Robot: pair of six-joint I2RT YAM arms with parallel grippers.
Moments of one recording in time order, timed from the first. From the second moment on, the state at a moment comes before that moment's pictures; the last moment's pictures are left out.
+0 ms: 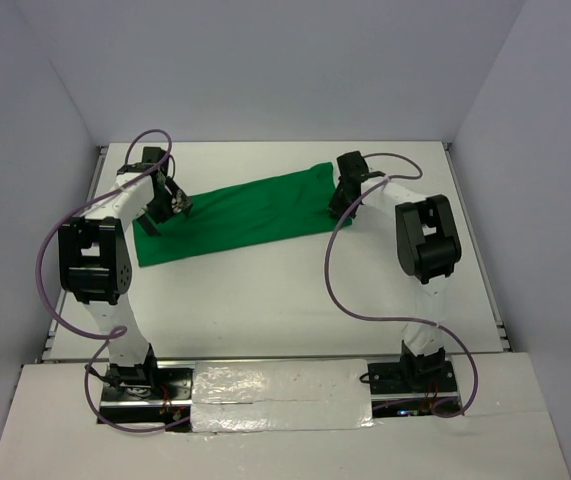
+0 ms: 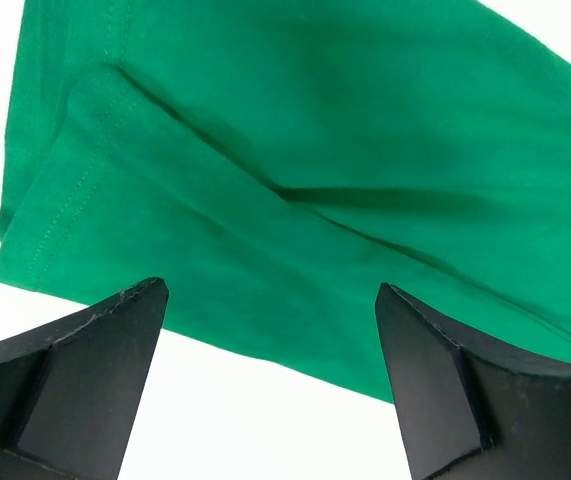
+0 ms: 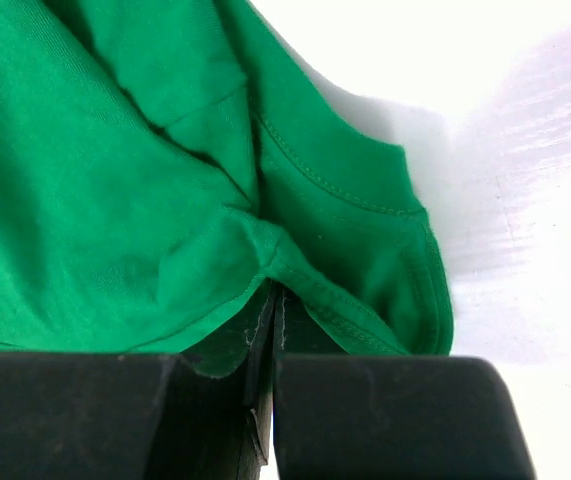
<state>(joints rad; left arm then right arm) -0.02 1.88 1.47 -0.80 -0.18 -0.76 0.26 2.08 1.49 -0.43 0.04 0.70</state>
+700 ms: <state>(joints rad) 0.05 2.24 1.83 -0.91 -0.36 -0.71 0.26 1.70 1.00 -0.18 -0.17 0.94</state>
